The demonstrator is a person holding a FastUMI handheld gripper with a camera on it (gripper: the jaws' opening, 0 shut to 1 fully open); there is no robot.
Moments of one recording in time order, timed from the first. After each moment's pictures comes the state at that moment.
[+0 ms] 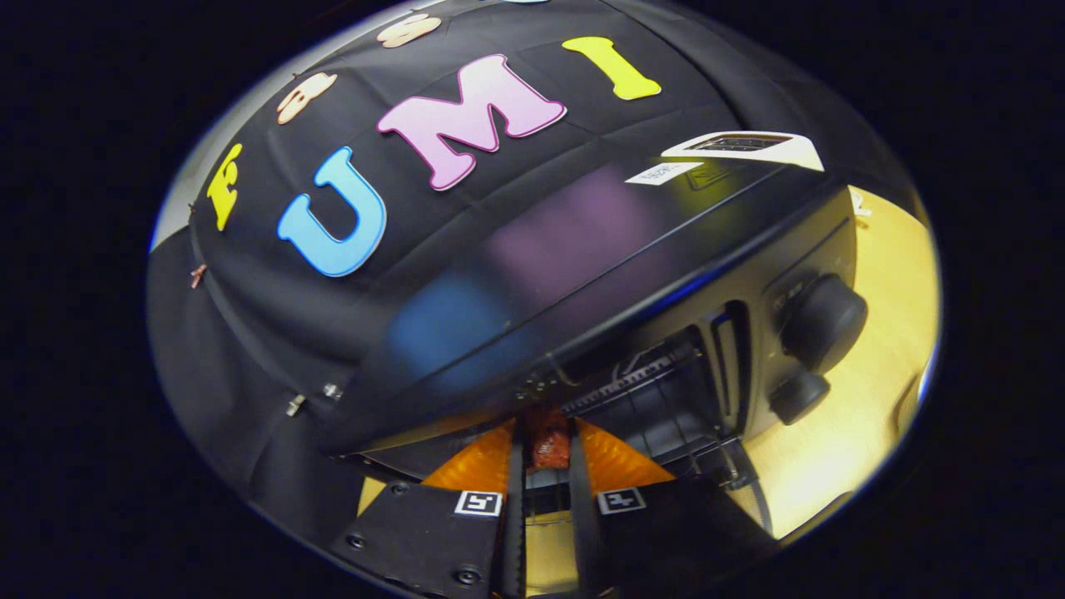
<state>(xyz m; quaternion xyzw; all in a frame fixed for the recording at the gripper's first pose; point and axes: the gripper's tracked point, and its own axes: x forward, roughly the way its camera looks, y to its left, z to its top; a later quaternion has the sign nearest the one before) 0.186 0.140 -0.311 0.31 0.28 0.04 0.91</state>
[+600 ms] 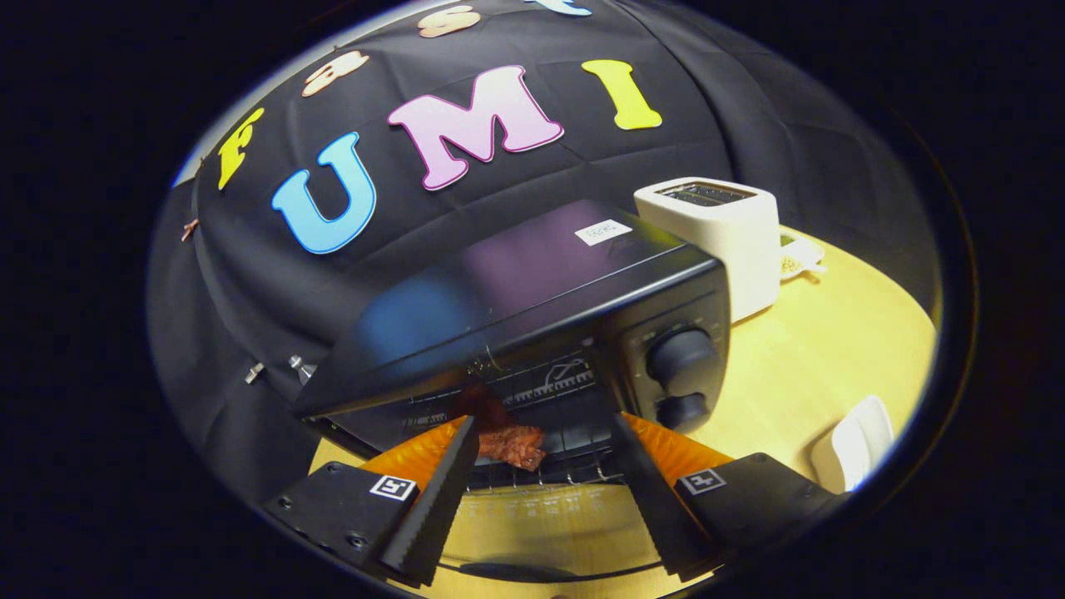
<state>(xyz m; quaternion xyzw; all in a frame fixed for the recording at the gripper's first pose) 0.139 0.091 -0.283 0.23 0.27 0.02 0.94</state>
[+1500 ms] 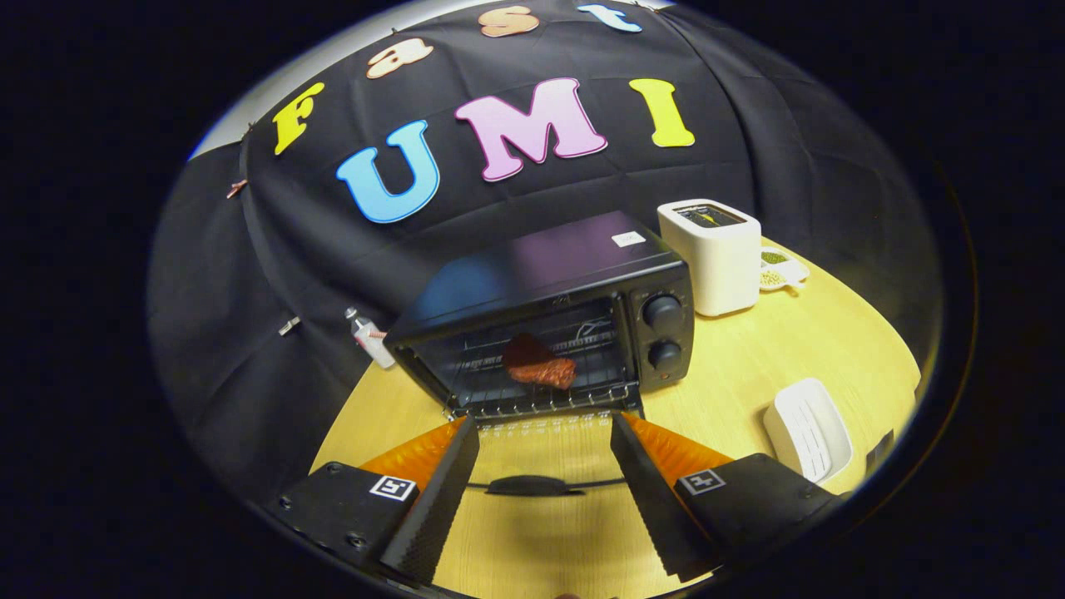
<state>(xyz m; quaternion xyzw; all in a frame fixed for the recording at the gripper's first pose) 0.019 0.124 -0.240 0.19 0.29 0.09 0.93</state>
